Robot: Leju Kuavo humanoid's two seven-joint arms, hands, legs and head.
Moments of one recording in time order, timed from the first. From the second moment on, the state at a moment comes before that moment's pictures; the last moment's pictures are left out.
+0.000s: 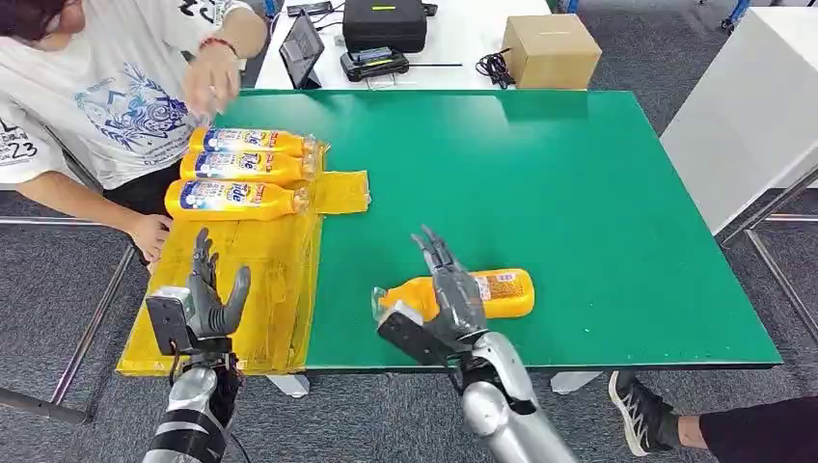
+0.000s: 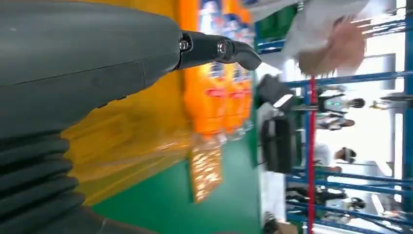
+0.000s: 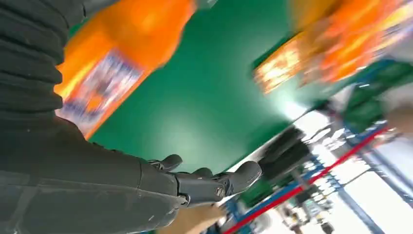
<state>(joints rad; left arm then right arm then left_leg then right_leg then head) -0.22 -0.21 0.12 -1.03 -0.08 0.23 -0.58 -0.19 0.06 0.53 -1.33 0.72 -0.25 -0.17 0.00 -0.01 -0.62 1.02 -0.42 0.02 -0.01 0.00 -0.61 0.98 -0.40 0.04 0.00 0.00</state>
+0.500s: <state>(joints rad) -0.18 -0.22 0.12 -1.01 -0.17 0.25 -0.61 -0.34 -0.06 0.47 -1.25 0.77 -0.11 -0.11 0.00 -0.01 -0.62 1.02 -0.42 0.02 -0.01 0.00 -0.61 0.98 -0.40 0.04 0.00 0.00</state>
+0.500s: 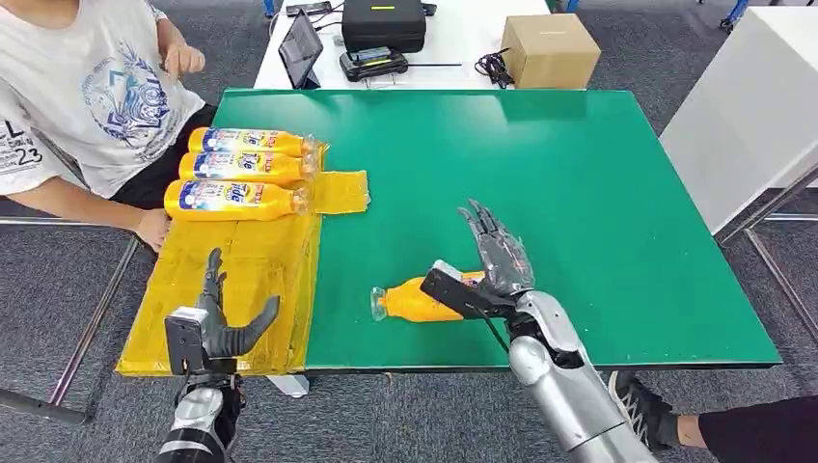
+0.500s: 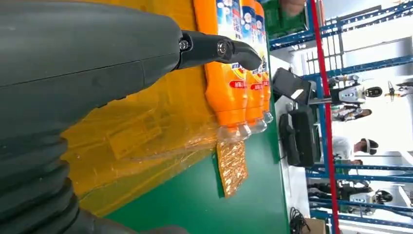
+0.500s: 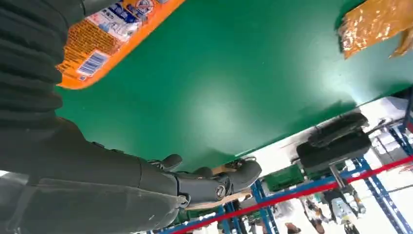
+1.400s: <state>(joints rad) -0.28 -0.21 0.09 -0.83 -0.19 0.26 -0.67 -0.65 -0.29 0.69 -1.01 0.07 0.46 -0.19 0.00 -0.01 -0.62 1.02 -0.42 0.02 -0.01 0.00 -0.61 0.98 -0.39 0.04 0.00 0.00</state>
